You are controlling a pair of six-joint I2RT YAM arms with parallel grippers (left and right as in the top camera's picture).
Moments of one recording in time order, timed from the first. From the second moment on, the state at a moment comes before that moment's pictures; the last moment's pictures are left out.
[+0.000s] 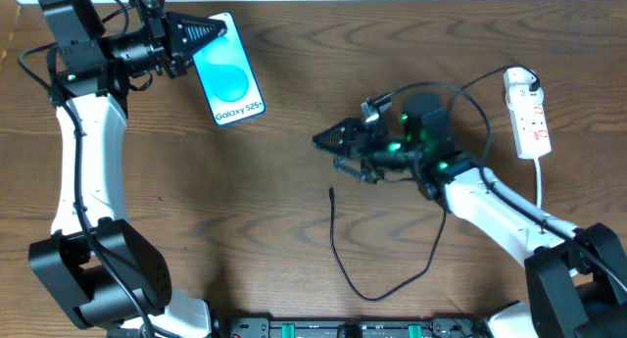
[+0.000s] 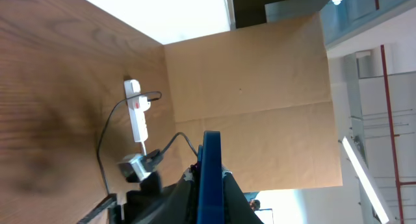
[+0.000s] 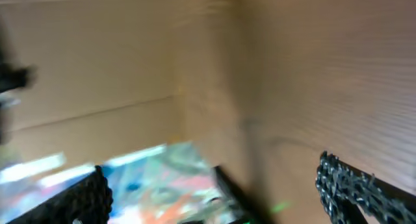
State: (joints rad) left arm 0.26 1.73 1.52 -0.27 1.47 -0.87; right arm 0.45 1.61 0.85 0.17 -0.85 1.12
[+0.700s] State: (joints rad) left arm 0.27 1.73 1.52 -0.27 1.47 -0.83; right arm 0.65 1.62 1.15 -0.53 -0.25 0.79
